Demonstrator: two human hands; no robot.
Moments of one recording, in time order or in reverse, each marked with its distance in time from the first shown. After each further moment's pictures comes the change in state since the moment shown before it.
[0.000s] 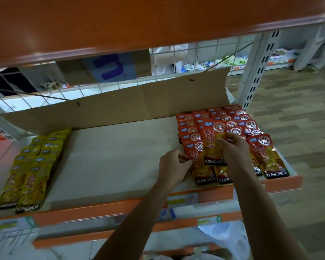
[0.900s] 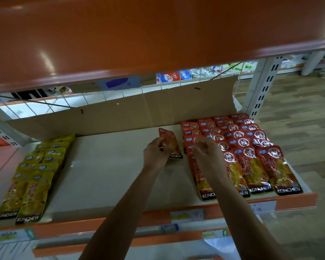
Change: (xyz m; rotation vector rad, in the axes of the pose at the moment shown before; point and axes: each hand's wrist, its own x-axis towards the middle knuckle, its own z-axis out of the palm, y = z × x) left_hand 0.069 -0.020 -0.045 0.024 0.225 0.021; right_hand -0.002 0.004 0.060 -0.396 -0.120 -0.218
